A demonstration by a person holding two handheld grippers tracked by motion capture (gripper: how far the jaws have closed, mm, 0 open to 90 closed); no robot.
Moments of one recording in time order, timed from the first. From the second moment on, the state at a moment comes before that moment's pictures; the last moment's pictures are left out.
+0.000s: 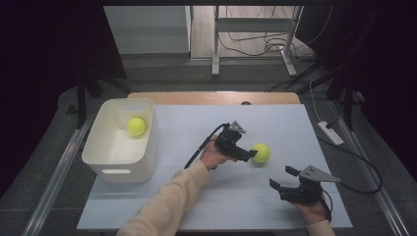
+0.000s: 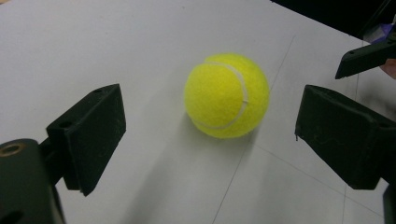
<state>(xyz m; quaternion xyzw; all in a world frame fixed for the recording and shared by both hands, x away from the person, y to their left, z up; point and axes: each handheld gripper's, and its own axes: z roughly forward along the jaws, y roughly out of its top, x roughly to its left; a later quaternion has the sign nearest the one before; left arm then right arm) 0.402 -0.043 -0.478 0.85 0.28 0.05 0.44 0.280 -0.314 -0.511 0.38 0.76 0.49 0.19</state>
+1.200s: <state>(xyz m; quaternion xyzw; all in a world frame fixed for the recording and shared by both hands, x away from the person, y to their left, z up) 0.412 -0.072 -0.491 0.86 0.27 0.03 0.43 0.280 -0.315 -0.511 0.38 0.76 0.49 0.18</state>
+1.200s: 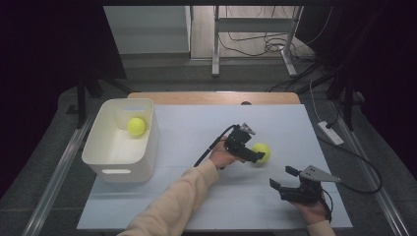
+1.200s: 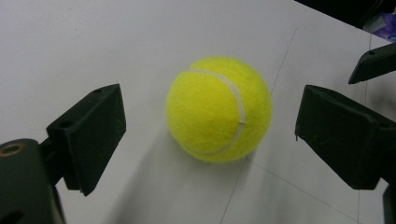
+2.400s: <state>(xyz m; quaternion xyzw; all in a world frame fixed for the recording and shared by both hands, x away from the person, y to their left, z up) 0.423 -0.091 -0.510 0.87 0.28 0.01 0.41 0.280 -0.316 -0.511 0.38 0.76 0.49 0.18</state>
